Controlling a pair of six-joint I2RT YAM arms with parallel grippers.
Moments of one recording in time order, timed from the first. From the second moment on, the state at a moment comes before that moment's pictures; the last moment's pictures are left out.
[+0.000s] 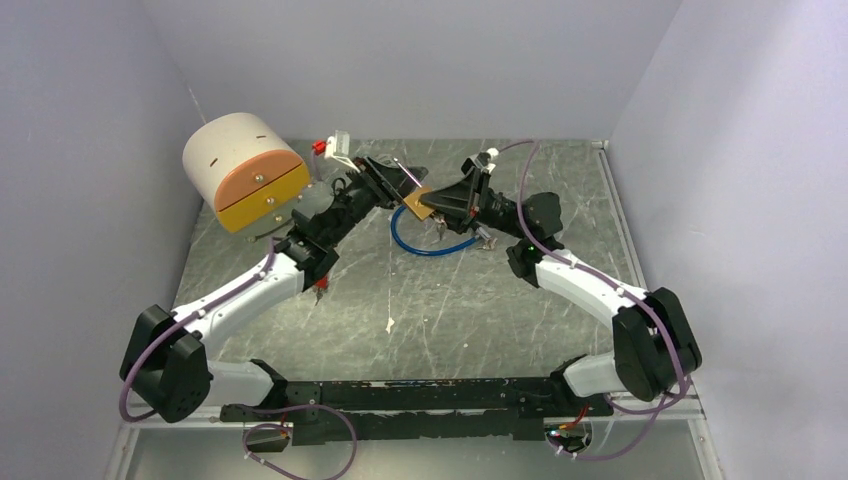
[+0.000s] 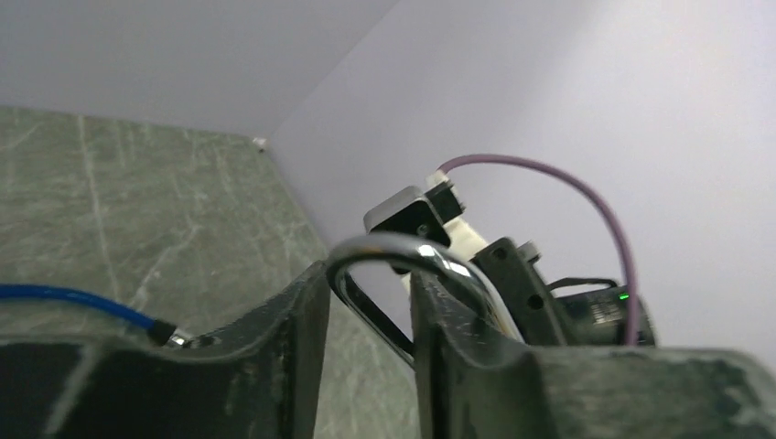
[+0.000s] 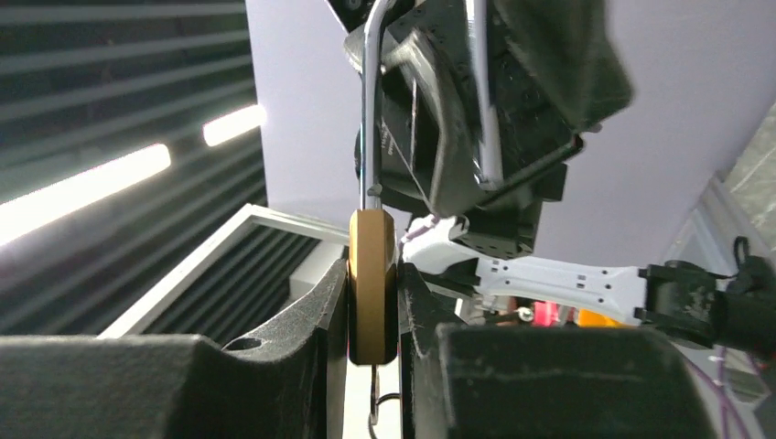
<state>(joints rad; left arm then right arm) -0.63 1.29 0.93 0.62 0.11 -0.88 0.49 1.36 0.81 1.04 -0.82 1.92</state>
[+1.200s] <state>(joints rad) -0.64 0.70 0.87 -0.51 -0.03 -0.73 0.63 1.60 0.74 0.23 -0.53 1.31</state>
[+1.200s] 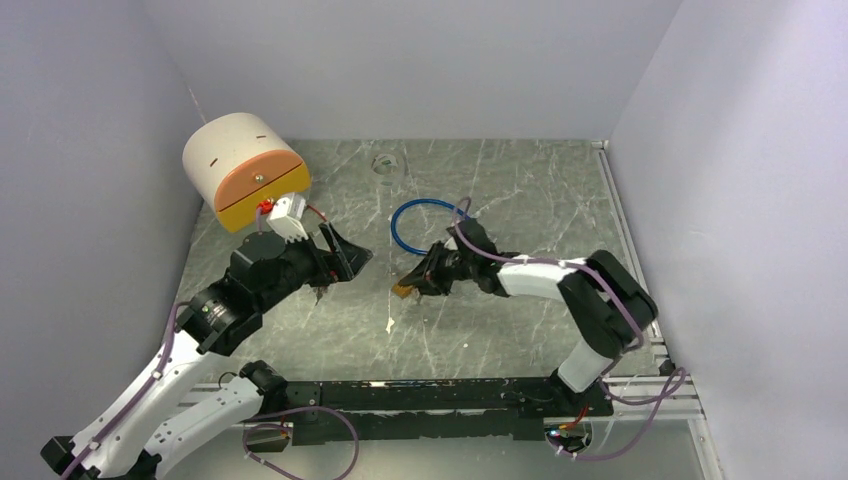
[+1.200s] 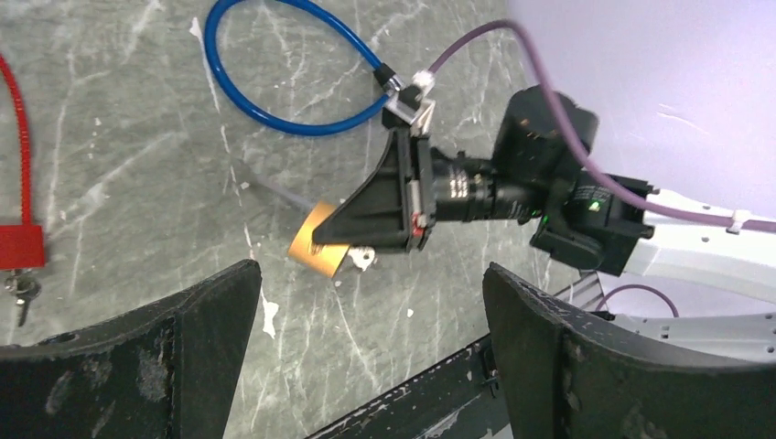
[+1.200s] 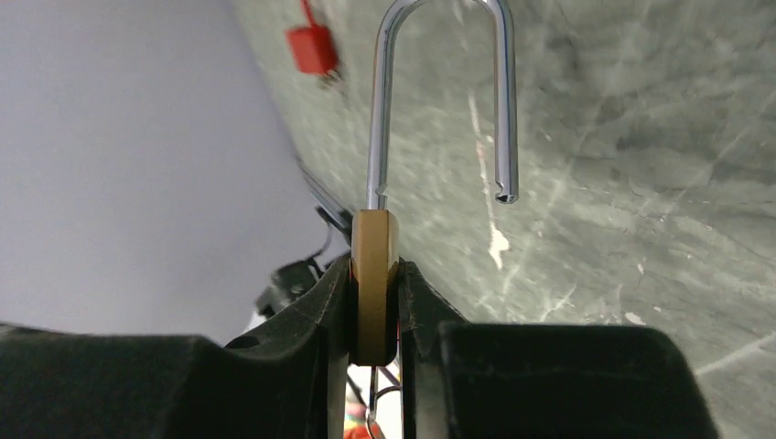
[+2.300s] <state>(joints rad) -0.64 0.79 0.89 -0.59 -0.15 -0.75 0.75 2.02 1.16 0.01 -0.59 1.06</state>
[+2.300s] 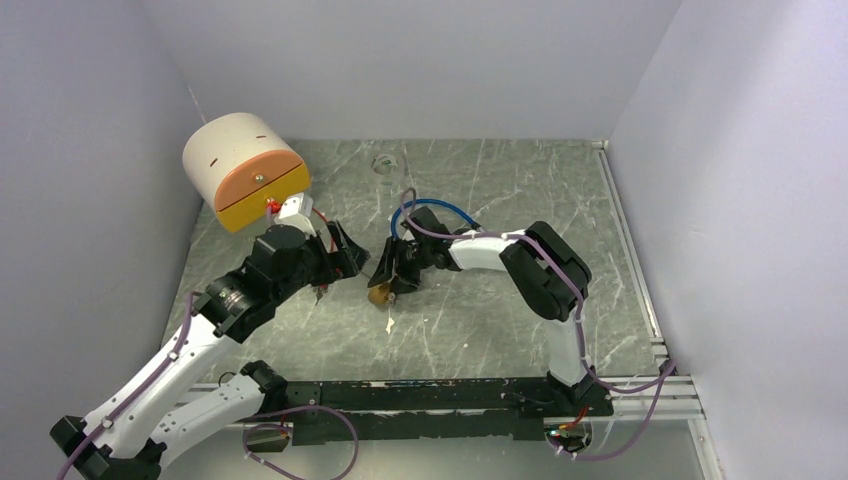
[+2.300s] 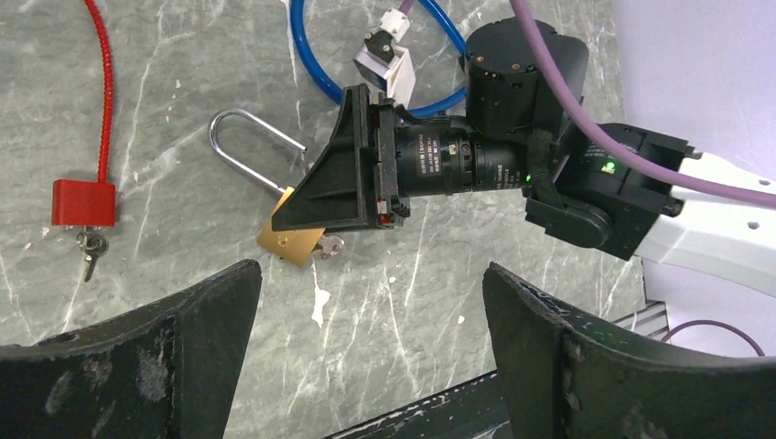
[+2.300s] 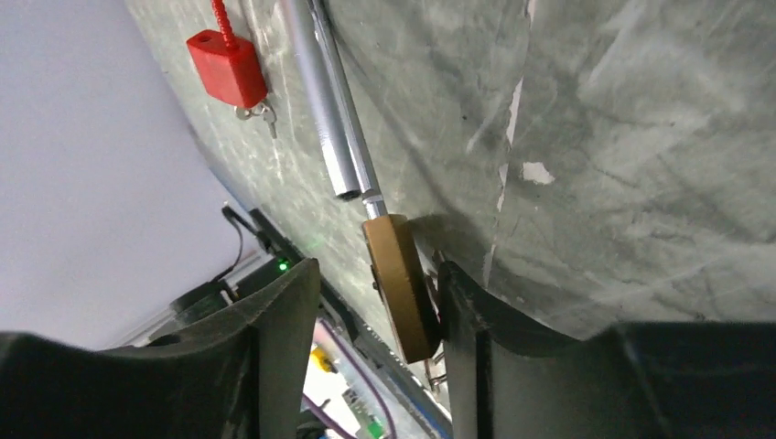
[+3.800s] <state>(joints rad) -0.64 0.98 0.88 -0.58 -0.11 -0.68 0.30 1.80 1.19 -0.60 0.13 0.54</state>
